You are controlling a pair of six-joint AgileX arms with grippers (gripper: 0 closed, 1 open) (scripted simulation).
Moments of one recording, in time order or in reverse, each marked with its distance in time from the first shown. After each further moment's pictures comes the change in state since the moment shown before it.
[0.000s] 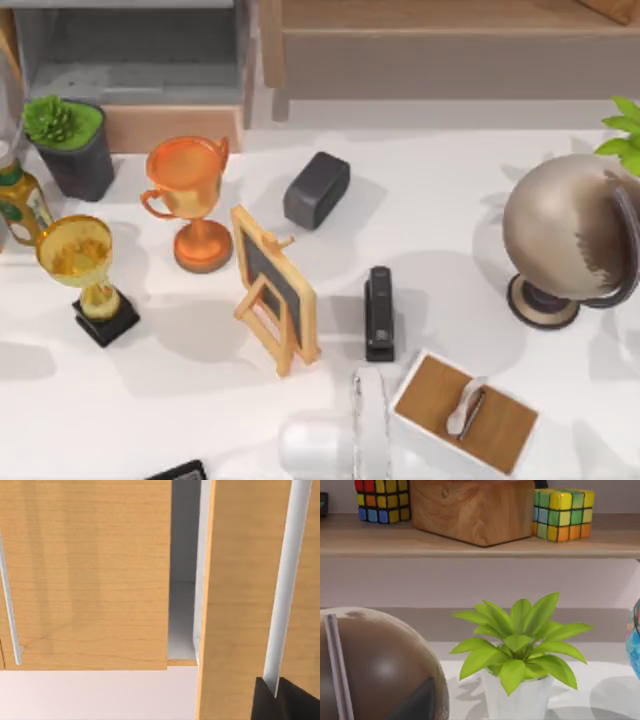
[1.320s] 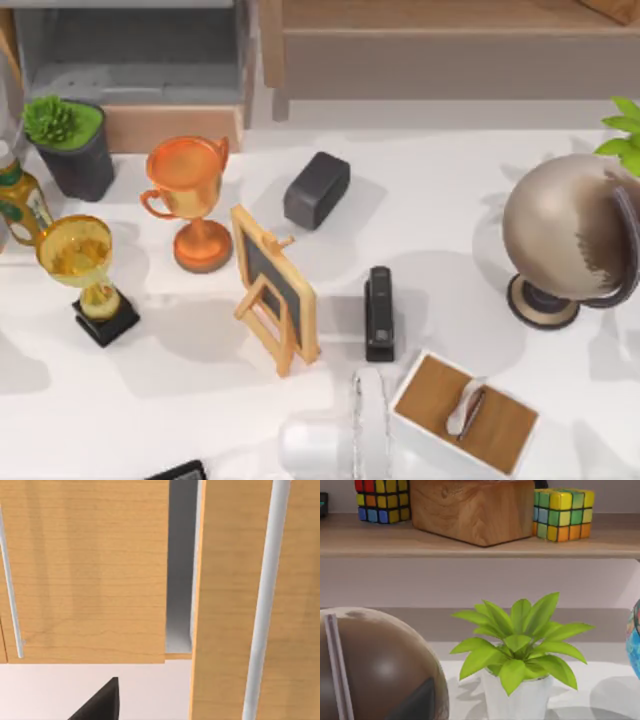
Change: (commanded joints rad) left arm 0.025 -0.011 -0.031 0.020 0.026 0.002; right arm 0.000 0.000 0.000 0.000 0.000 0.000
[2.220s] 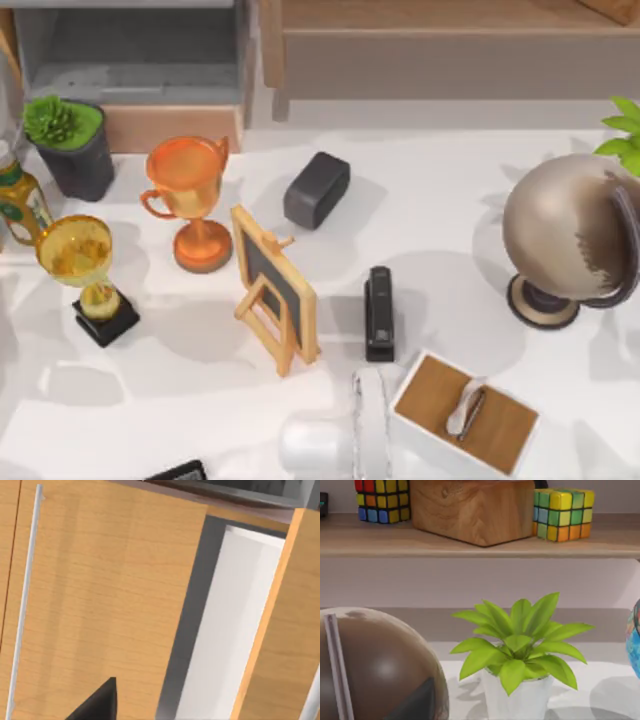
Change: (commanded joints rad) left arm -0.110 -0.110 -0.071 -0.007 0.035 -0.234; right arm 0.000 0.000 0.000 0.000 0.000 0.000
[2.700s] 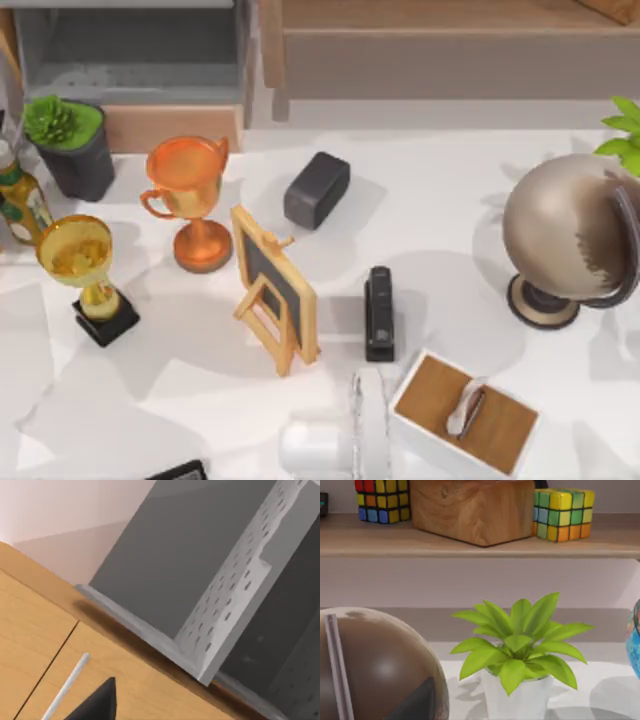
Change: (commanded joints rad) left arm -0.267 -0.171 0.126 -0.122 -0.066 -0.456; right arm 0.000 0.000 0.000 0.000 0.000 0.000
